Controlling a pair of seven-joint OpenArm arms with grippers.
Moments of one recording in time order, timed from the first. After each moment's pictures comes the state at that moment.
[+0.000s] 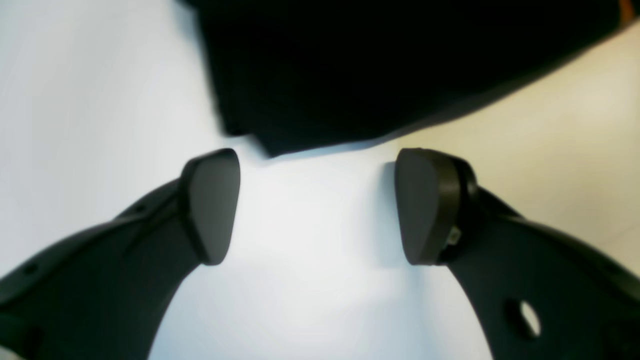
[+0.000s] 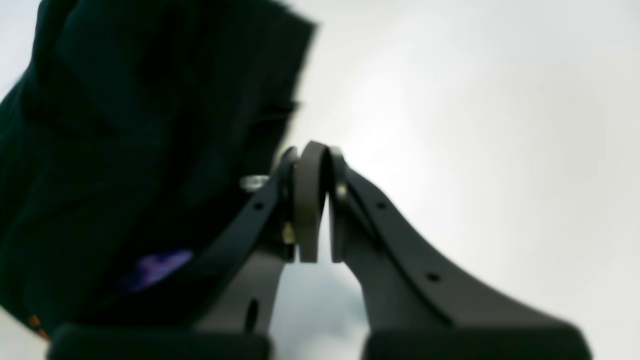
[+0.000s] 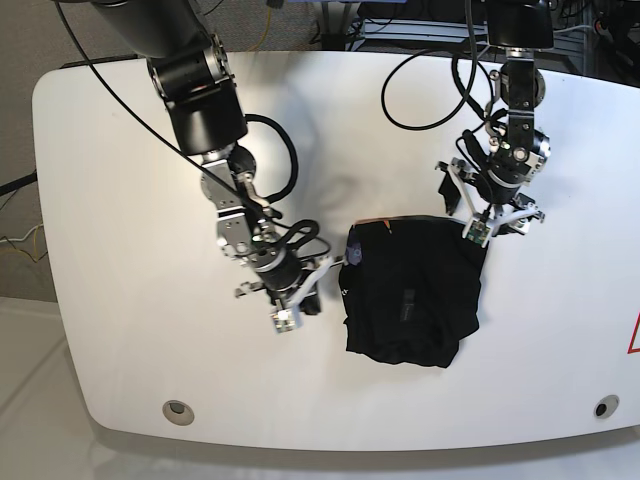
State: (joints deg) left arm 3.9 -10.4 -4.6 88.9 10.5 -22.8 33.3; right arm 22.1 1.2 -16.3 58.5 13.6 8.5 -18.3
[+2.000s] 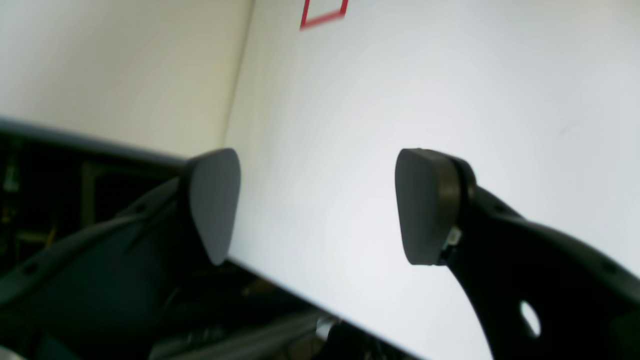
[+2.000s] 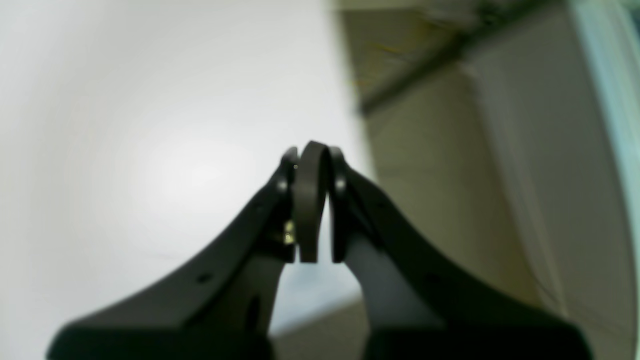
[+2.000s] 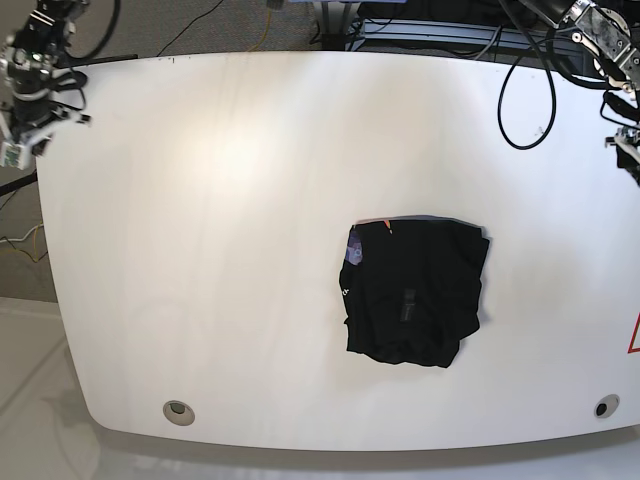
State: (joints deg) left arm 8.6 -8.7 -56.7 110.8 21.7 -40.6 32.0; right arm -26.6 16.0 46.8 109.3 13.5 16.5 -44.9
